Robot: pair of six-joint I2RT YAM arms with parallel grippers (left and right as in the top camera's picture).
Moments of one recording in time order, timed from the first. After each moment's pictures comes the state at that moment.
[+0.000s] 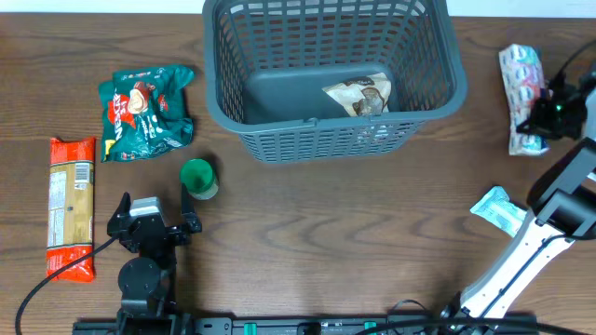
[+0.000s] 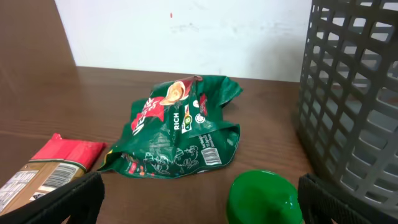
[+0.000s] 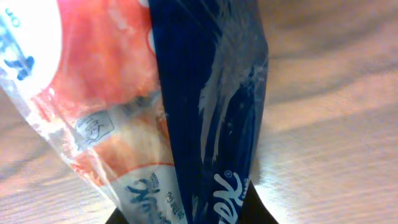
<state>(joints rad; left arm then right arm) -0.08 0.04 0.03 -0.12 -0.22 -0.04 -0.56 2.41 2.12 -1.17 -0.12 -0.23</state>
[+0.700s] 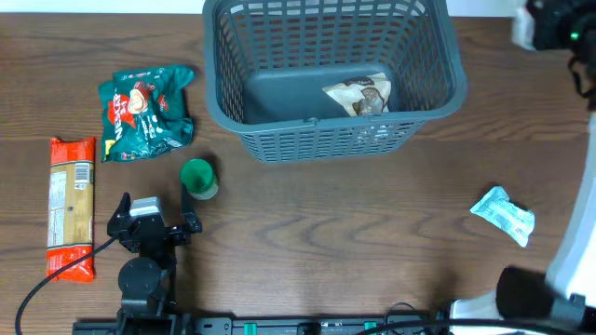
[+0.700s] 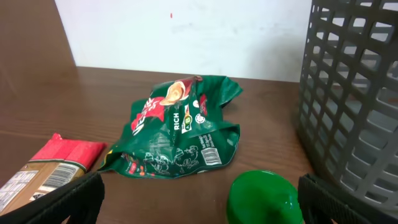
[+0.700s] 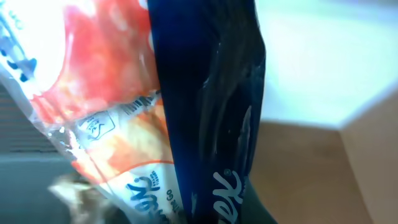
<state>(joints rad) -0.08 0.04 0.03 -0.12 -0.22 -0.04 -0.18 1.65 2.12 -0.97 -0.16 -0.19</state>
